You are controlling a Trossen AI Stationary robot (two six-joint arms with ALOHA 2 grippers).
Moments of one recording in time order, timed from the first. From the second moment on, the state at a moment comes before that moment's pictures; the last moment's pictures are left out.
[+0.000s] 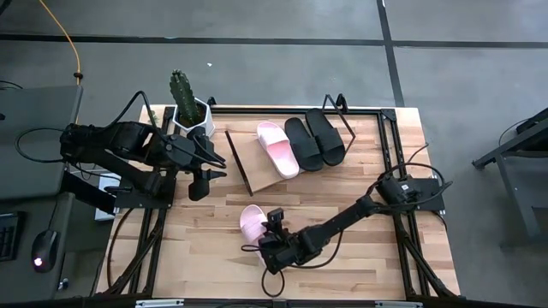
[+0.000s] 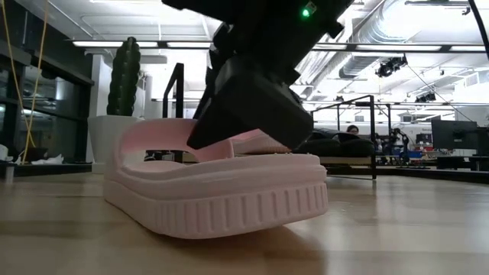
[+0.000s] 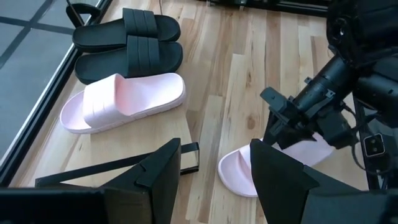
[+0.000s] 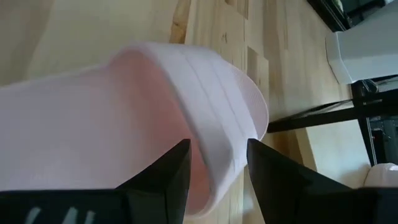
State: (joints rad) left arm -0.11 1.16 1.49 -1.12 -0.28 -0.29; right arm 0.50 2.24 1.65 -0.45 0.74 -0.05
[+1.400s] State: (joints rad) left arm -0.11 1.16 1.49 -1.12 -0.28 -0.29; right arm 0.50 2.22 1.65 -0.49 0.74 -0.04
